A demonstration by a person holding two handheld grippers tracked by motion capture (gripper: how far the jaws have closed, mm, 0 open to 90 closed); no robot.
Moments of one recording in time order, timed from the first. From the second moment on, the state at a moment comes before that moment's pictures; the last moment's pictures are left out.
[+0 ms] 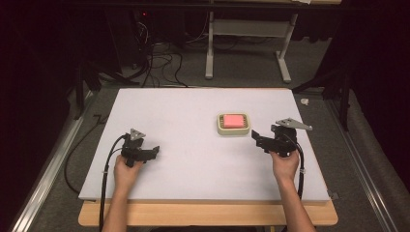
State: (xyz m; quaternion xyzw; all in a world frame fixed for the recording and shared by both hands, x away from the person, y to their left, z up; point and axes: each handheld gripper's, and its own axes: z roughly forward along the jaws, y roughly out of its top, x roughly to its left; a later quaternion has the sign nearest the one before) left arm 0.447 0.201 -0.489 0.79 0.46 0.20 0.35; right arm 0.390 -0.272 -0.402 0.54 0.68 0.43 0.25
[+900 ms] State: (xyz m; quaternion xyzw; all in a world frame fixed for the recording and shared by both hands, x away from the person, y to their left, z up) left arm 0.447 0.201 -0.489 0.79 0.46 0.20 0.35; right arm 0.375 -0.283 -0.417 0.56 0.67 0.42 0.25
